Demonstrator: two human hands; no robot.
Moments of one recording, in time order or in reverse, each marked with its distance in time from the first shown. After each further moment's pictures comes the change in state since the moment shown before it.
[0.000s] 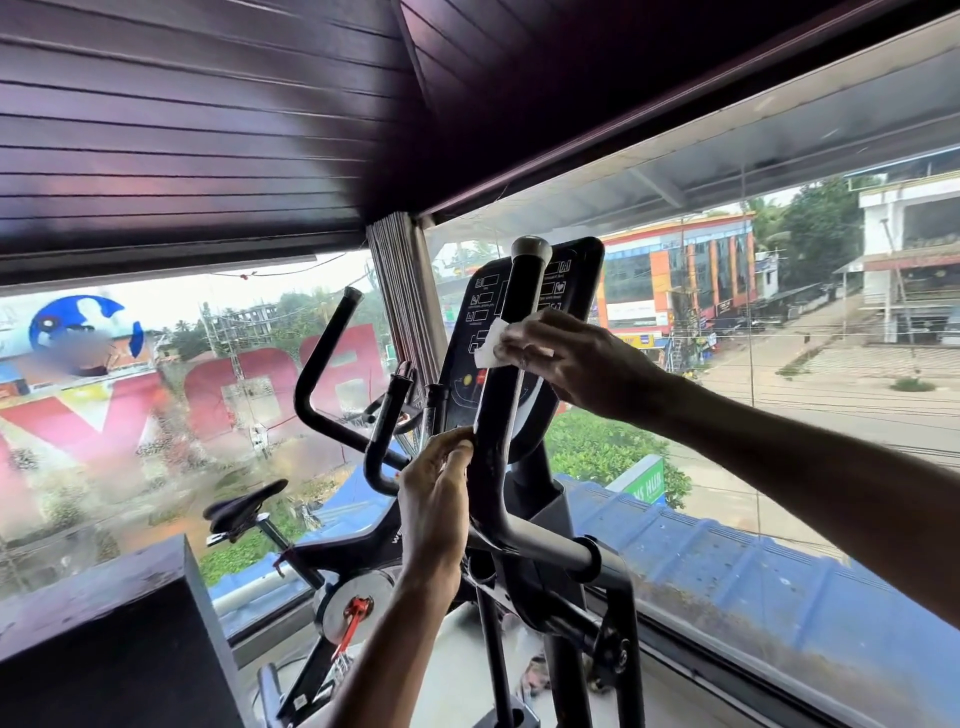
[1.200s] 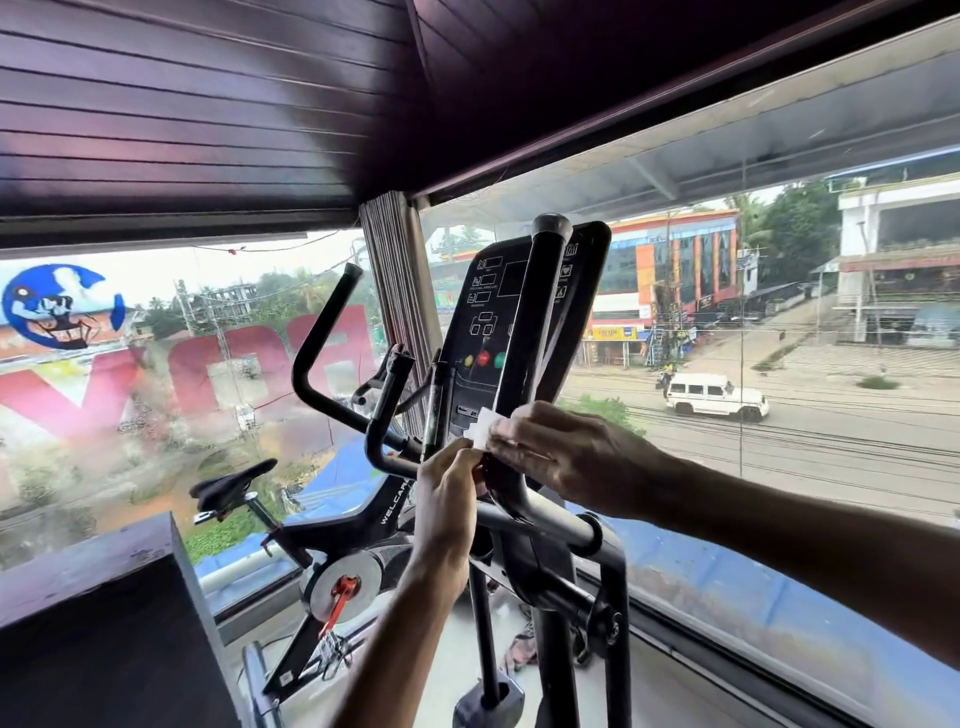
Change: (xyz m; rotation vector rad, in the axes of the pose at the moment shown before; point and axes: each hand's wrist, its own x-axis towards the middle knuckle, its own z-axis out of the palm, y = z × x) left_hand -0.006 -0.021 -0.022 -0.057 -0.162 -0.095; right_hand -0.029 -0.101 0.007 0.041 -0.116 -0.052
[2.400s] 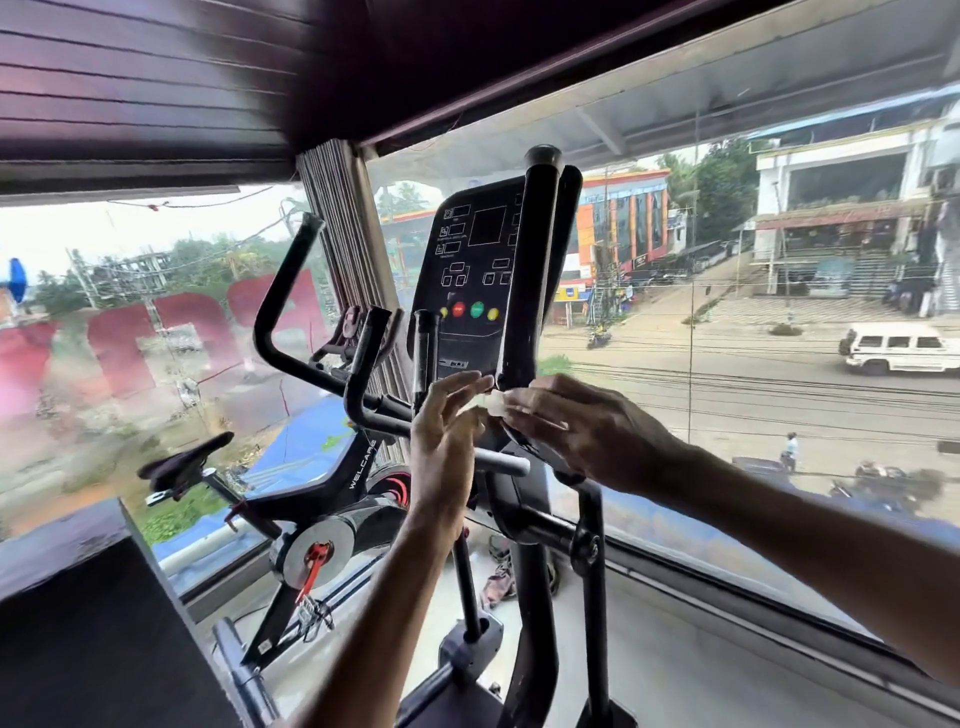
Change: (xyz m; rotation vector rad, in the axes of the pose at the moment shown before) left_hand -0.010 -0.009 -0.037 -0.132 -0.174 0.108; right_hand -0.014 -0.066 -0.004 -0.024 0.010 0.168
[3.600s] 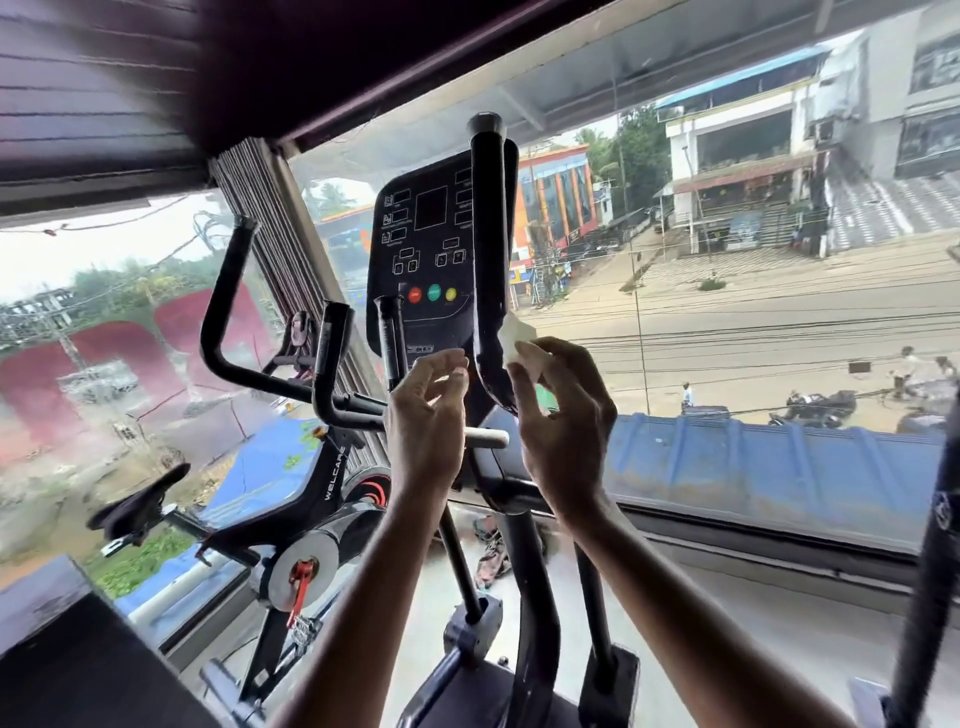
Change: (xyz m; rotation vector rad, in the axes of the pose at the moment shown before) left_hand -0.002 0.005 -0.018 0.282 -0.009 0.111; right_hand 0.042 -0.102 0.023 0.087 0.763 1.038
